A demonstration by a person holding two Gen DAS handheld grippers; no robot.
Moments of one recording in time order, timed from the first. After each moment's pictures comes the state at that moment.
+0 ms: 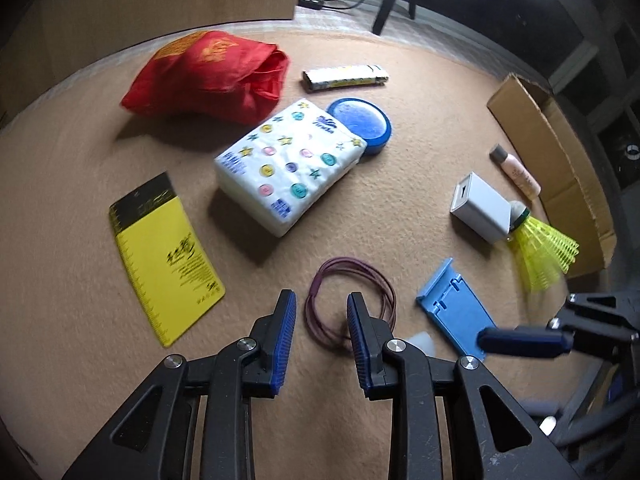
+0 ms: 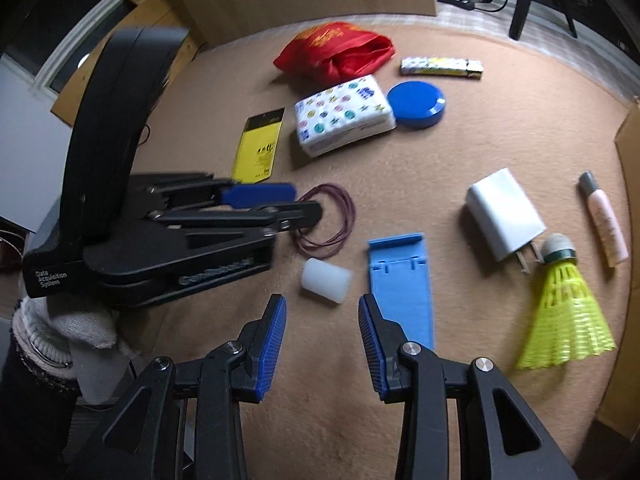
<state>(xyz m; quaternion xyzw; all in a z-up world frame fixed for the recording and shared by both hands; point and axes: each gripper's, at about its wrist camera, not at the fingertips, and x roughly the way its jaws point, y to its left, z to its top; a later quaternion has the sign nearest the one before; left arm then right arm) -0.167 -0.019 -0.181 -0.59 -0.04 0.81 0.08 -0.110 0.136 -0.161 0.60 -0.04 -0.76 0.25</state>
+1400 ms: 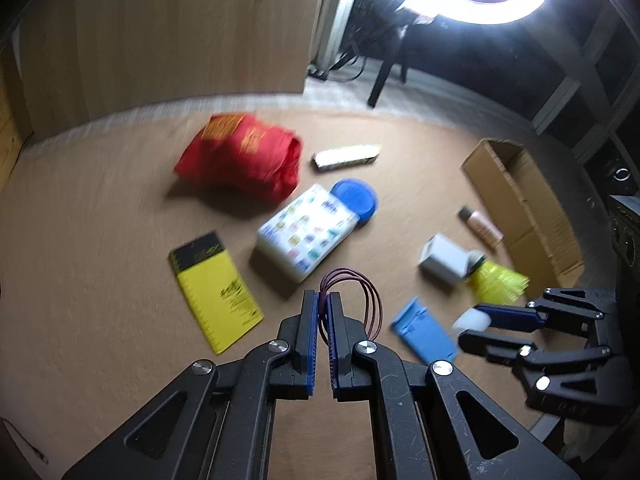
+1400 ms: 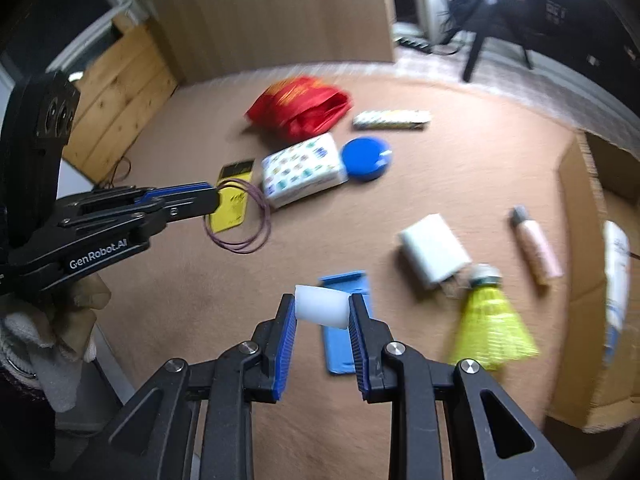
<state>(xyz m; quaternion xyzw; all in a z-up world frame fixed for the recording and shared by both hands) -0.150 -0.041 -0.099 -0.51 -0.06 0.85 0.09 -0.109 0.179 -0.111 0.55 -0.03 -0.81 0.19</state>
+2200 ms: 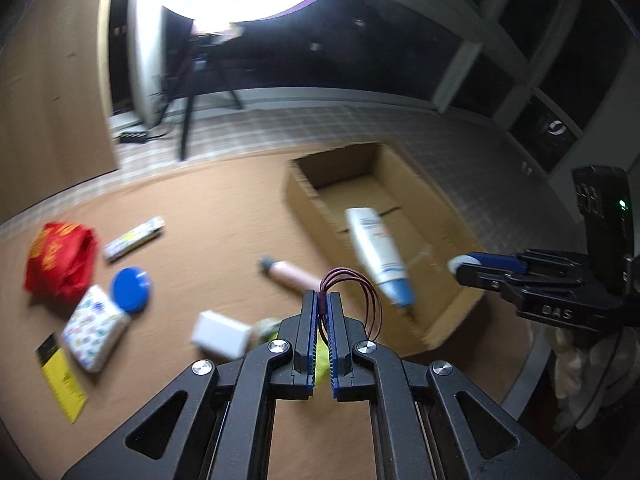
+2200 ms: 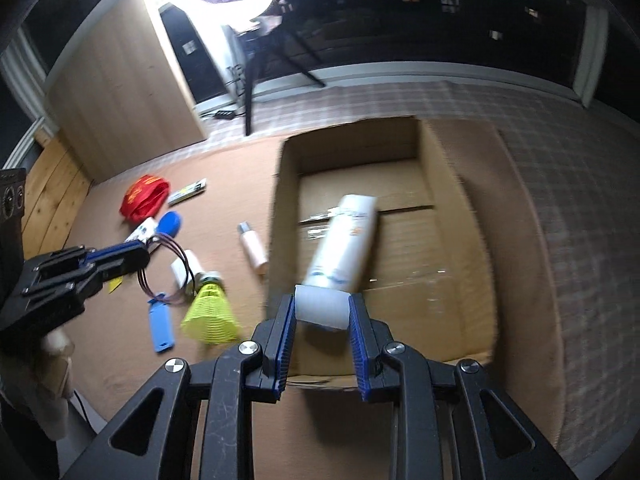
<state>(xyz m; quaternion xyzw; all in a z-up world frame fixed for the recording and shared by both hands) -0.176 0.174 -0.060 -0.47 -0.01 0.85 0.24 -0.075 0.406 -0.074 0.51 -0.11 -0.85 0.03</state>
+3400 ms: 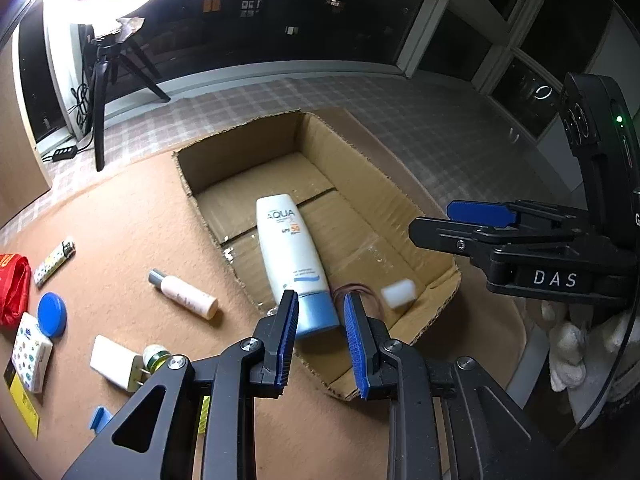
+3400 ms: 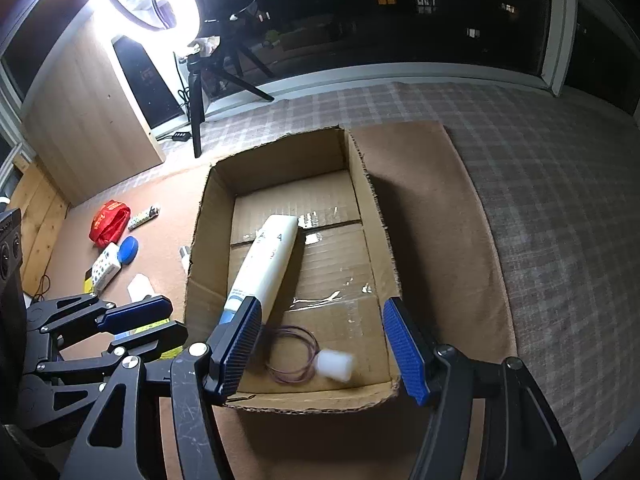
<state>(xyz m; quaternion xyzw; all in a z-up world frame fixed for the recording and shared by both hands) -0.182 0.283 -0.089 -0.49 0.03 0.83 0.26 -0.081 0.467 -0.081 0.50 -0.12 -0.86 0.00</state>
